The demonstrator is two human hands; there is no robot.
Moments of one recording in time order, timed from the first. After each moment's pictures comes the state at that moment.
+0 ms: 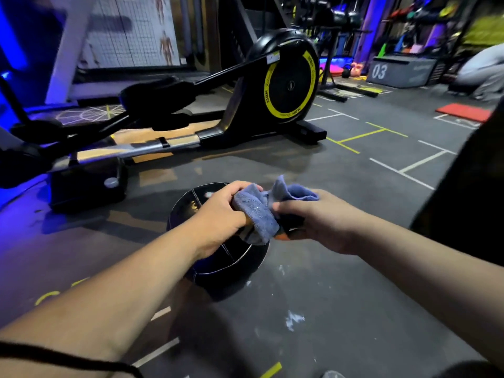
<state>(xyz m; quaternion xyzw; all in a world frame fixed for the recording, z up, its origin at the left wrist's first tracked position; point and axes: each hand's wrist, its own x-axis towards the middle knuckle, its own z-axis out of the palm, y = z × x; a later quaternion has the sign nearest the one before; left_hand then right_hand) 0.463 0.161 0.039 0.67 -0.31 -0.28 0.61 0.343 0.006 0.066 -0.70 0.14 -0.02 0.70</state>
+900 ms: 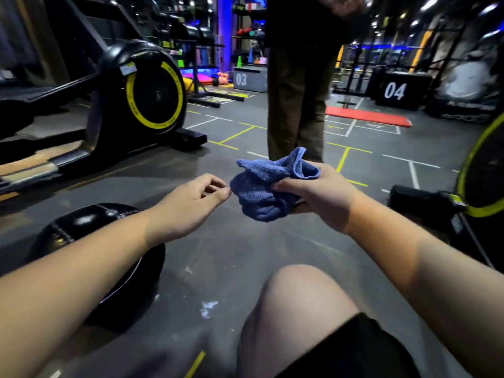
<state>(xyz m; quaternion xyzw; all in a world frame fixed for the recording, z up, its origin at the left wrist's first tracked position) 0.352 0.077 0.075 0.68 -0.58 -0.20 0.40 0.130 -0.015 0.118 -0.68 0.30 -0.31 0.59</state>
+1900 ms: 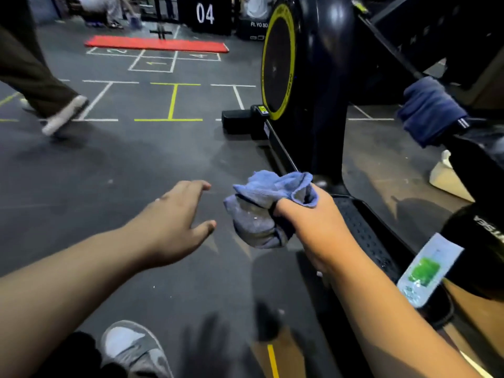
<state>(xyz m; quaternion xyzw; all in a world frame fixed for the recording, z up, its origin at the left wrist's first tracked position) 0.072 0.006 0.014 0.50 -0.84 -0.15 0.12 -0.147 0.072 0.024 -0.48 0.56 -0.53 0.40</state>
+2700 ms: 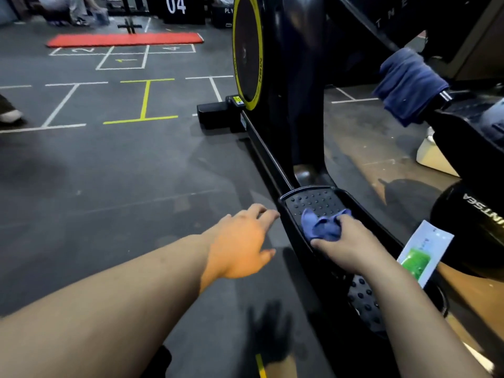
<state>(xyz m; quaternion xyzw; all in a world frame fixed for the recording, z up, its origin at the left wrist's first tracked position) -0.084 -0.002 -0.031 0.34 -0.93 -0.13 -0.04 -0.296 0.073 -0.069 -0.43 0.86 -0.20 0.19</state>
